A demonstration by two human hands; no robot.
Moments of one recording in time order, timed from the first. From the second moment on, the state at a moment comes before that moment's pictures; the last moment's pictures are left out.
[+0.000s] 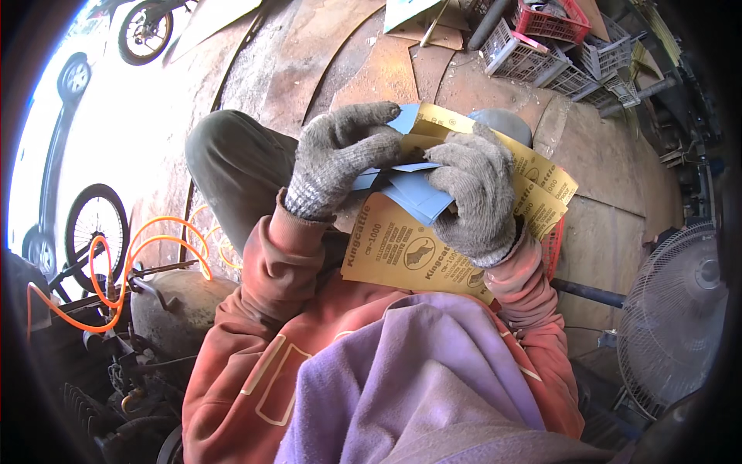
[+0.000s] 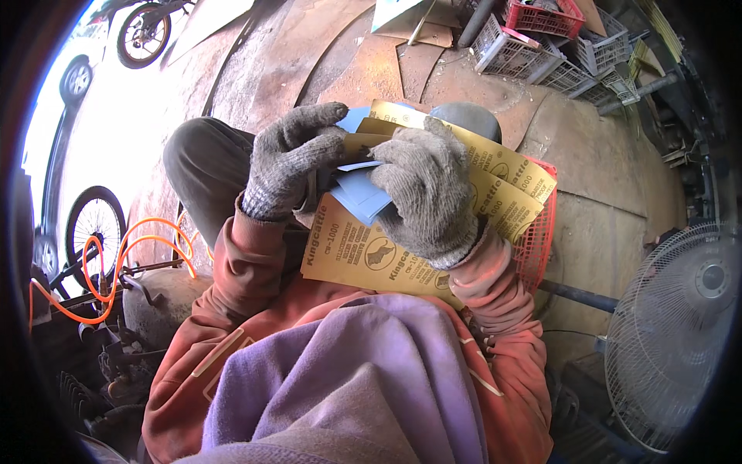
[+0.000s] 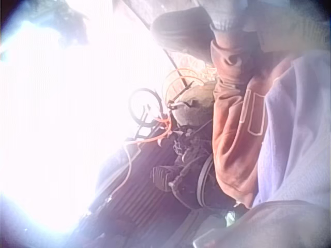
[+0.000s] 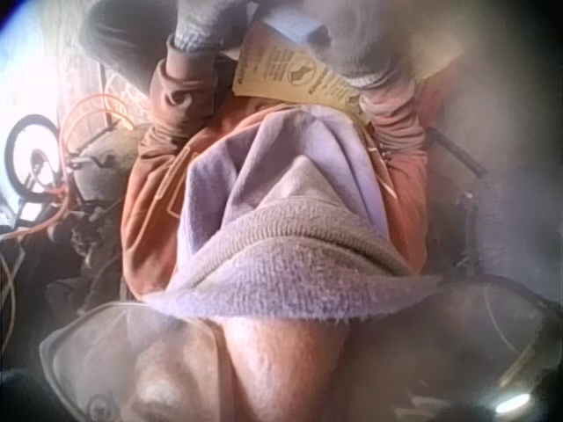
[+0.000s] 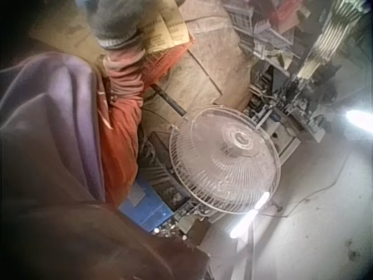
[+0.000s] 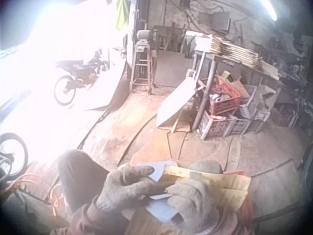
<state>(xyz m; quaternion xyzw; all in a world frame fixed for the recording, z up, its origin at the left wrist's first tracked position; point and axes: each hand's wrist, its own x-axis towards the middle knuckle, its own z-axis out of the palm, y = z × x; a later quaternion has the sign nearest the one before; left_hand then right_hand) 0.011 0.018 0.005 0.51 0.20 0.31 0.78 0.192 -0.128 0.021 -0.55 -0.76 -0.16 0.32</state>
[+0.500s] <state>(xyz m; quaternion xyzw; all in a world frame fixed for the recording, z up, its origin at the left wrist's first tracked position) 0.014 0.019 0.002 0.50 0.17 0.32 0.78 0.194 -0.128 0.020 -0.52 -0.77 -0.15 0.33</state>
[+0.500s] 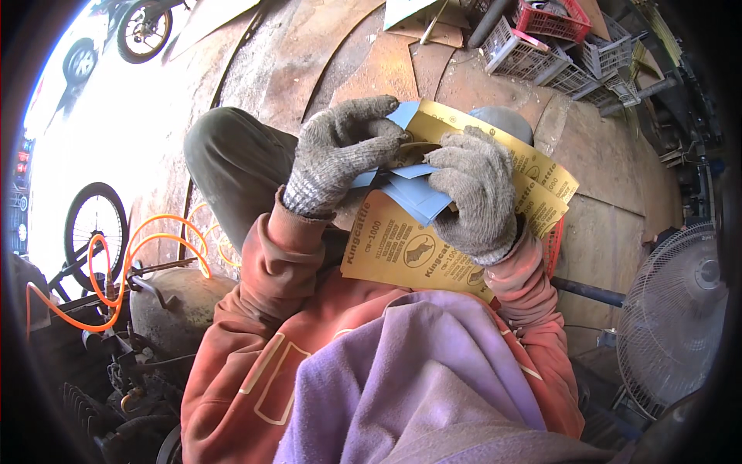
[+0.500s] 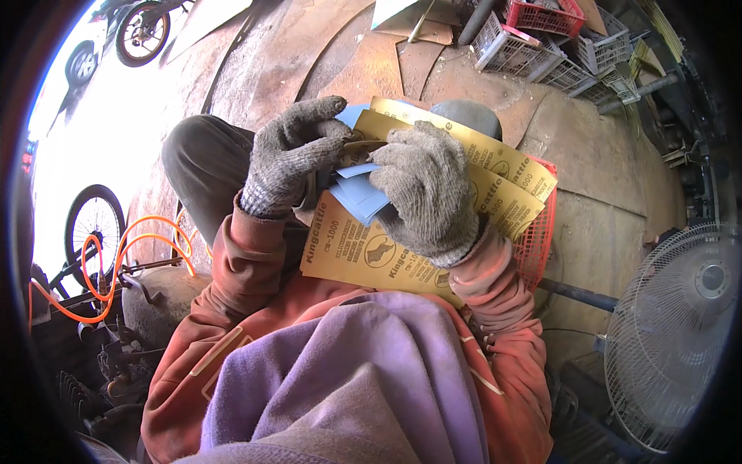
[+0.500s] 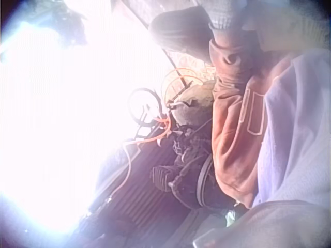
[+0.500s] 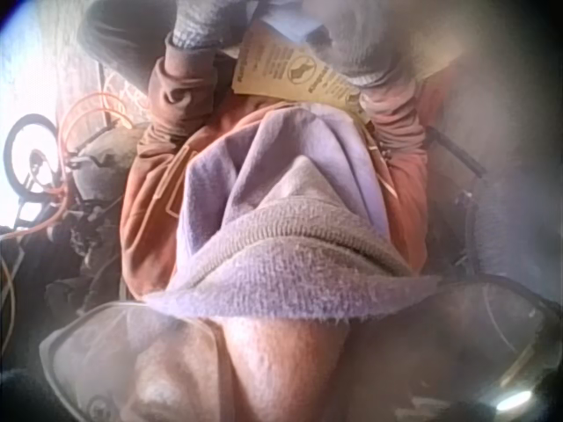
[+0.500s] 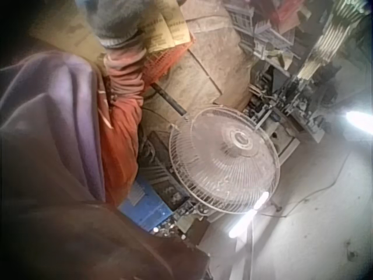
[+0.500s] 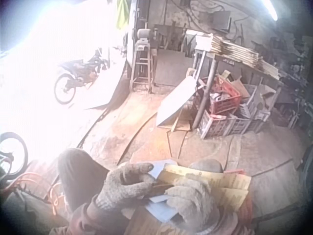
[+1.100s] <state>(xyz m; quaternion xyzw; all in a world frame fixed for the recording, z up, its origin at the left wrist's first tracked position) 0.013 0.021 -0.003 0.48 0.13 0.31 0.81 0.194 -0.131 0.020 -0.52 -0.78 -0.16 0.33</state>
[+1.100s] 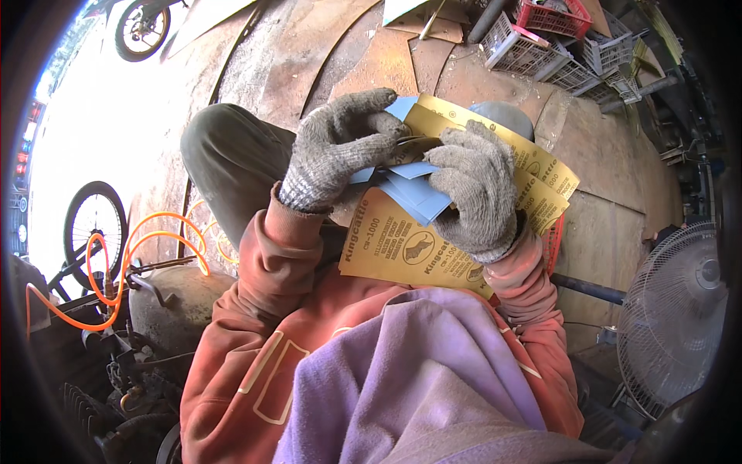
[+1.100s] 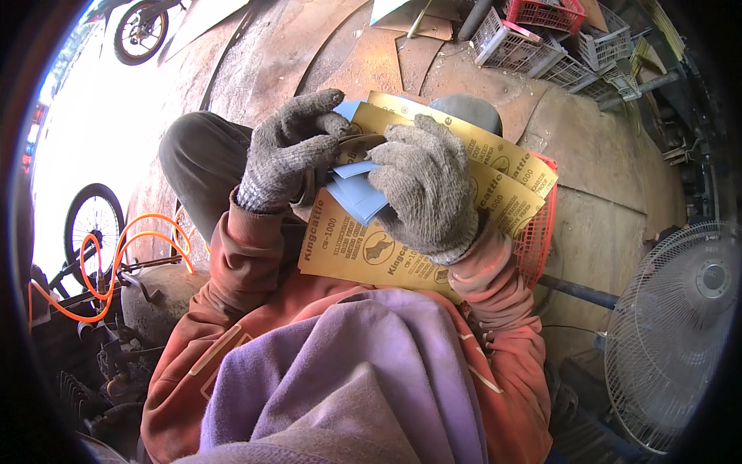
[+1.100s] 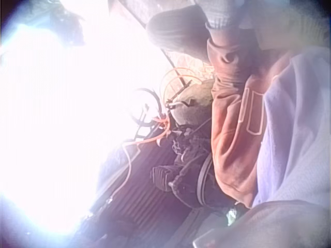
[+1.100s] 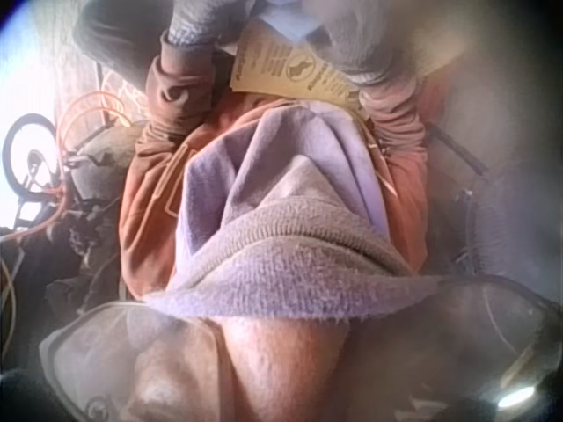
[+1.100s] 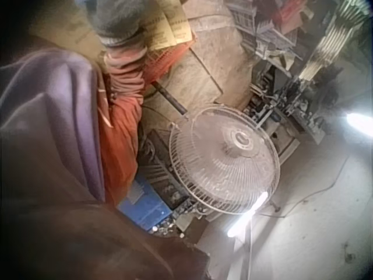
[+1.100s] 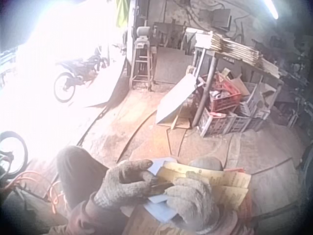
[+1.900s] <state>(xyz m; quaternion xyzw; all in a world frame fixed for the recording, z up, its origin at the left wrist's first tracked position) 0.019 0.016 -0.001 0.52 0.15 0.32 0.78 0.196 -0.128 0.020 -0.51 -0.78 -0.17 0.32</state>
